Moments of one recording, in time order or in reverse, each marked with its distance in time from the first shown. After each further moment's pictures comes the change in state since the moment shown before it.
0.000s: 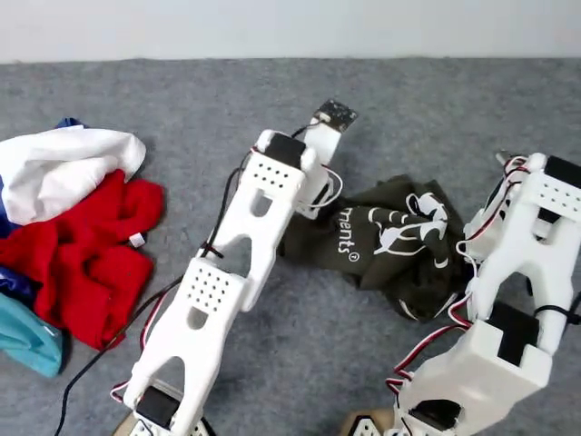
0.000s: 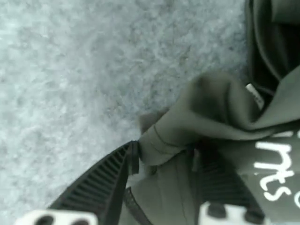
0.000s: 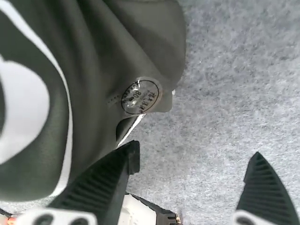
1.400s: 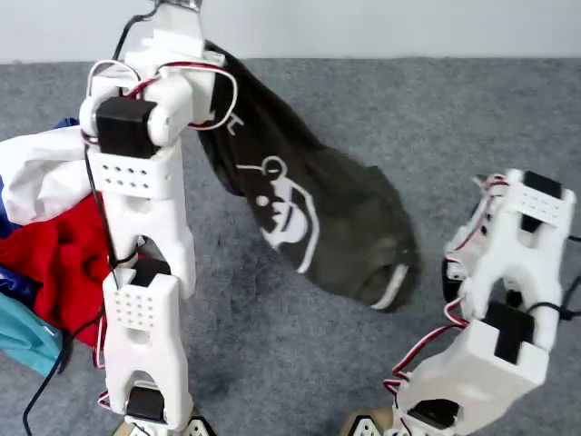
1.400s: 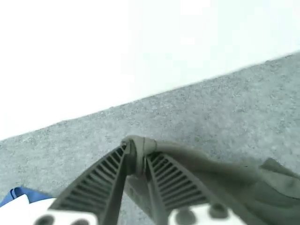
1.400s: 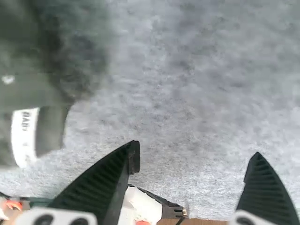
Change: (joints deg) left arm -17.9 -31.4 -16.7 1.1 -0.1; right arm -4.2 0.0 10.3 -3.2 0.6
